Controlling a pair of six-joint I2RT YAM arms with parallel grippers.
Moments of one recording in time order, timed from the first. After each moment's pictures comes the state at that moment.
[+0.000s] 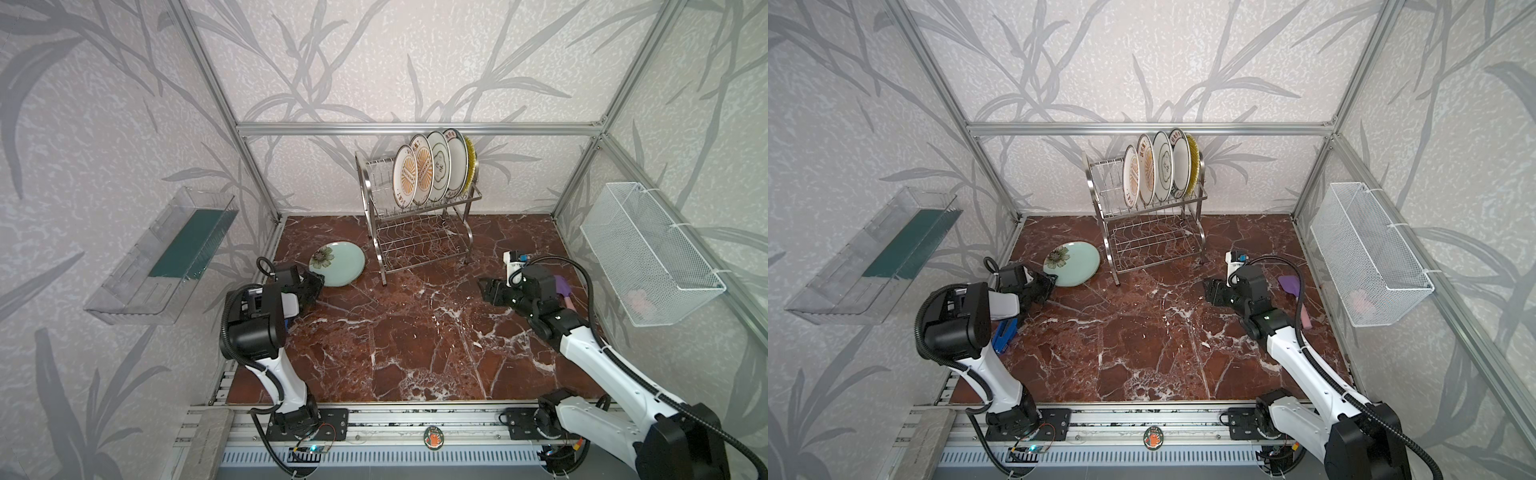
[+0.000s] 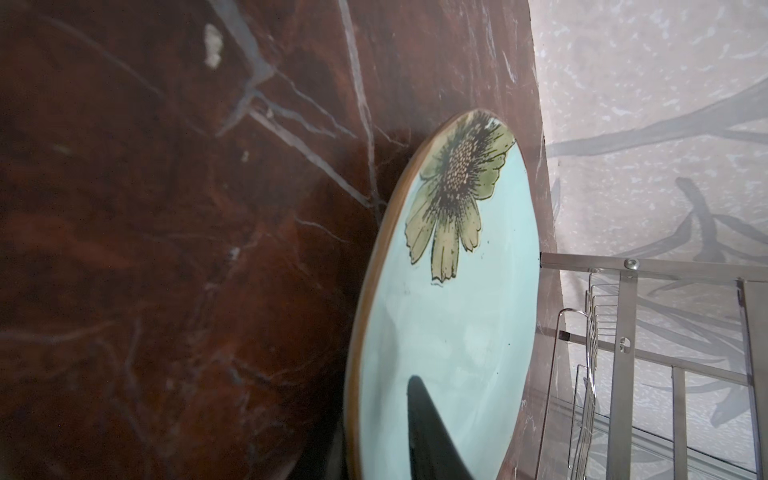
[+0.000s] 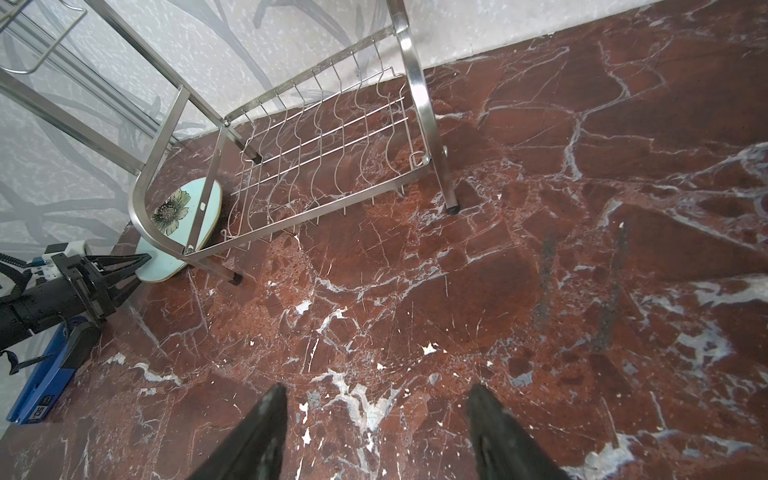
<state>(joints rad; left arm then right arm) 0.25 1.82 0.71 0.42 0.36 -0.96 0.30 1.04 0.65 -0.14 -0.13 0.39</state>
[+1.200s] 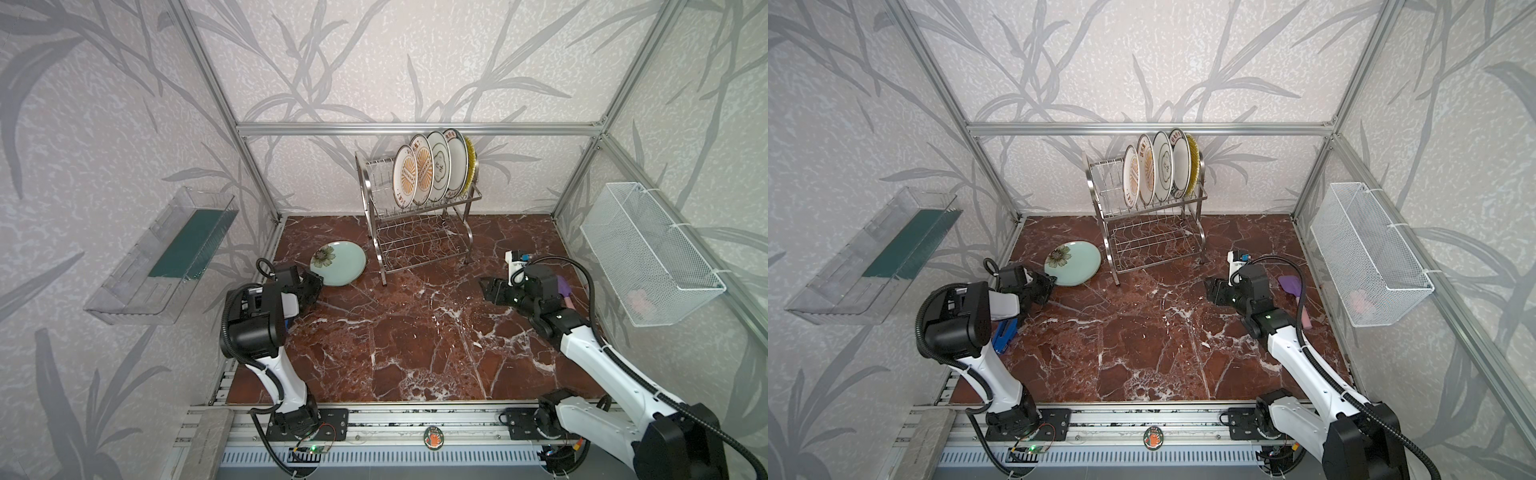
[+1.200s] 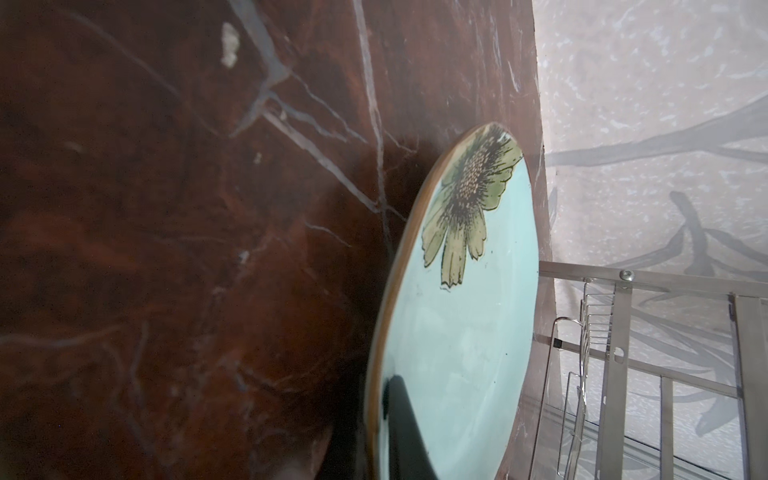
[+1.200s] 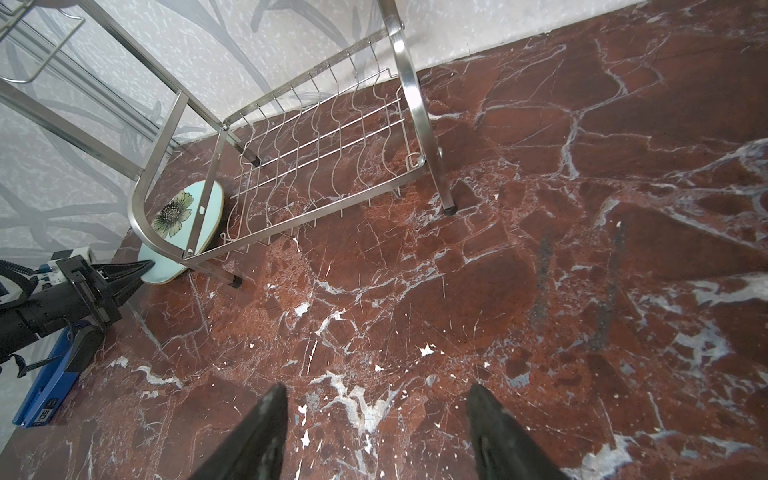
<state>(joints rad) 0.25 1.83 0.71 0.44 0.36 -0.99 0.27 1.05 0.65 -0.14 -0.16 0.39</state>
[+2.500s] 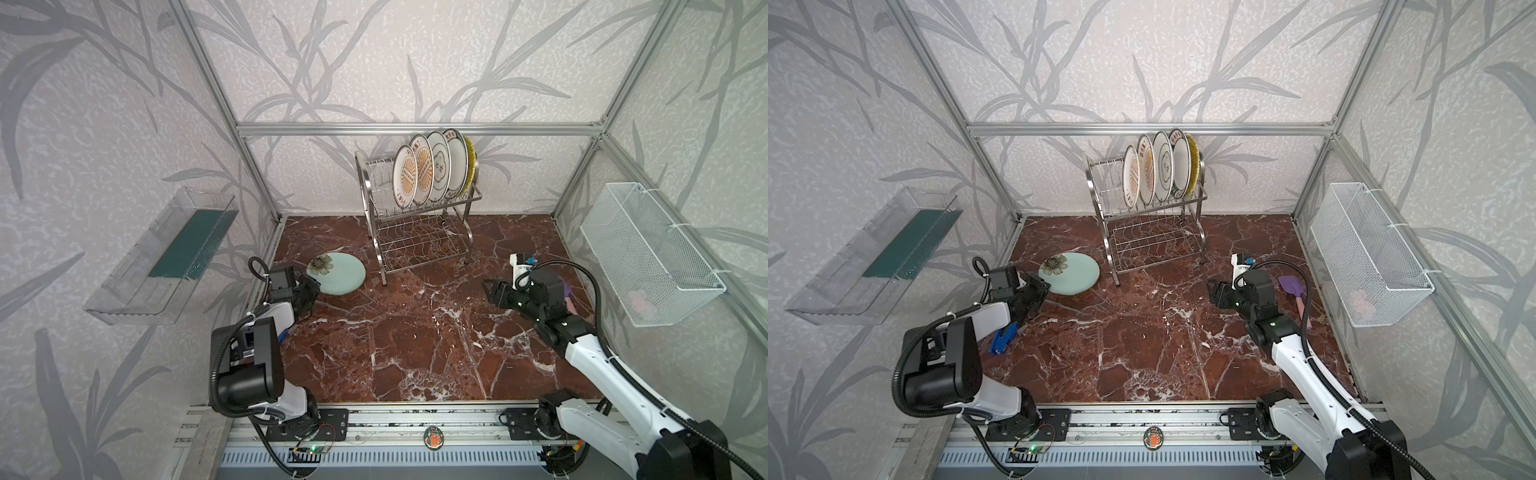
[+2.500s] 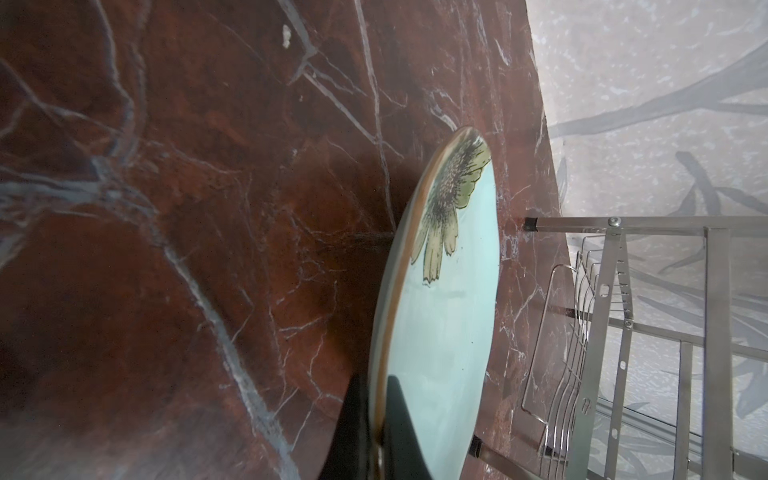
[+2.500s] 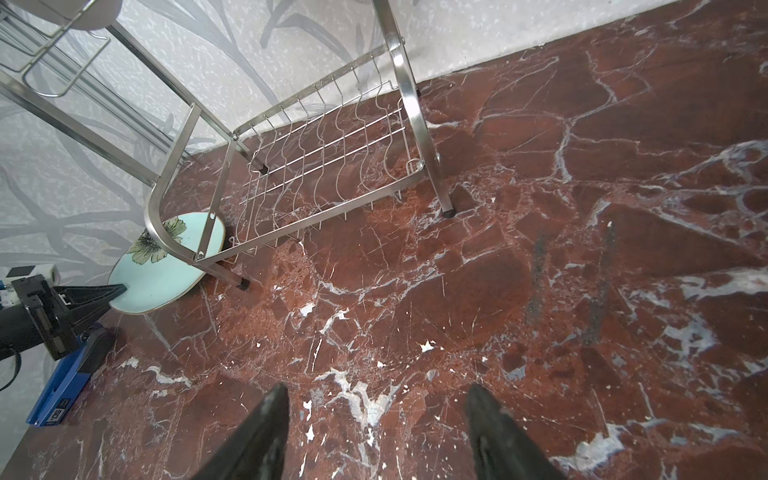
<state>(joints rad) 0.24 1.48 0.65 0.08 0.32 -0.91 0.26 0.97 0.61 -0.14 -0.17 0.40</state>
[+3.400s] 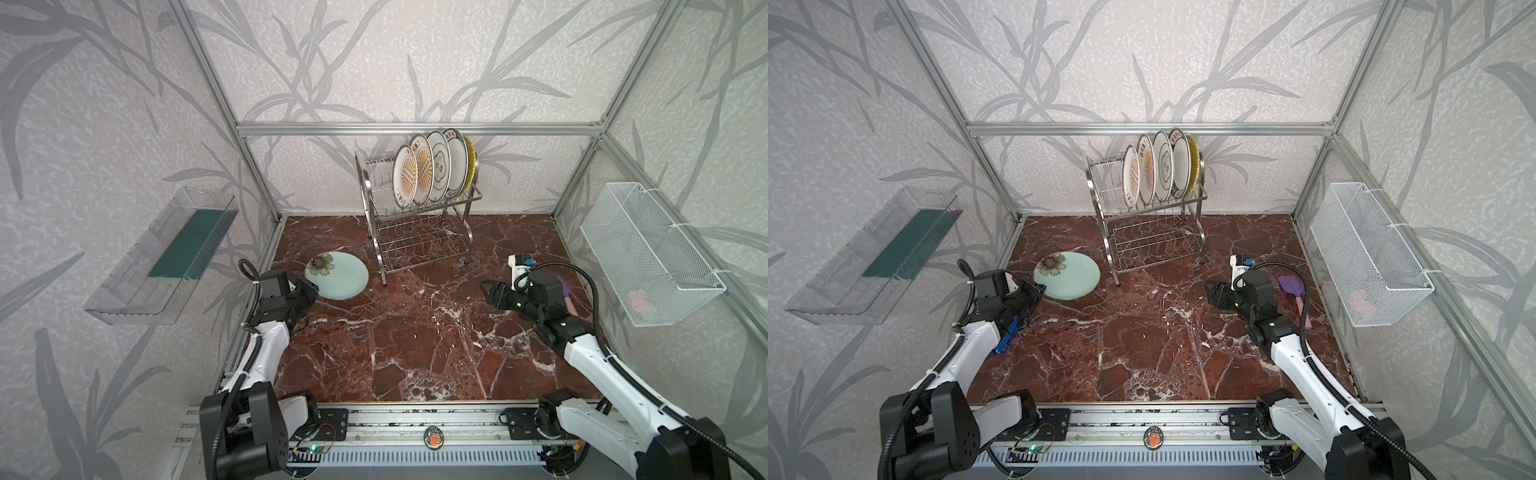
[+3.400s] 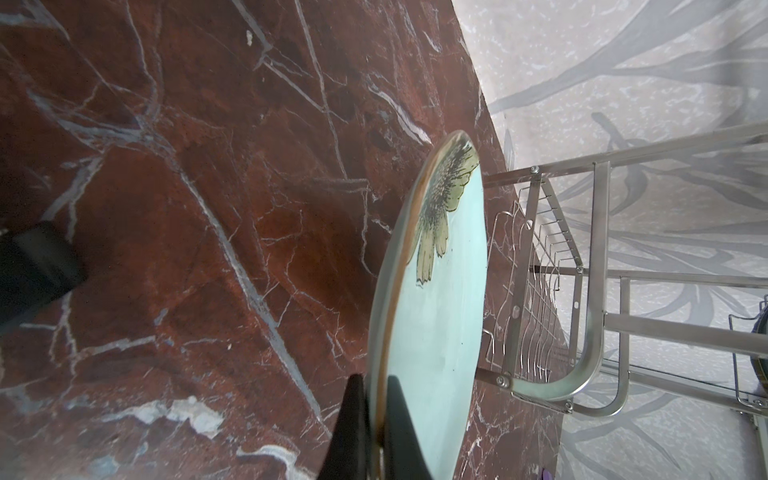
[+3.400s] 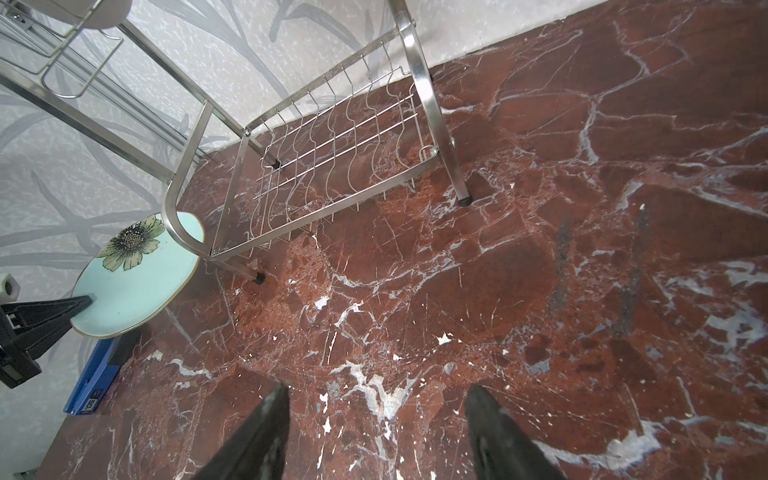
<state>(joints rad) 0.24 1.12 0.60 -0.17 0.35 -0.87 0.26 0.99 0.60 -0.11 -0.22 0.44</state>
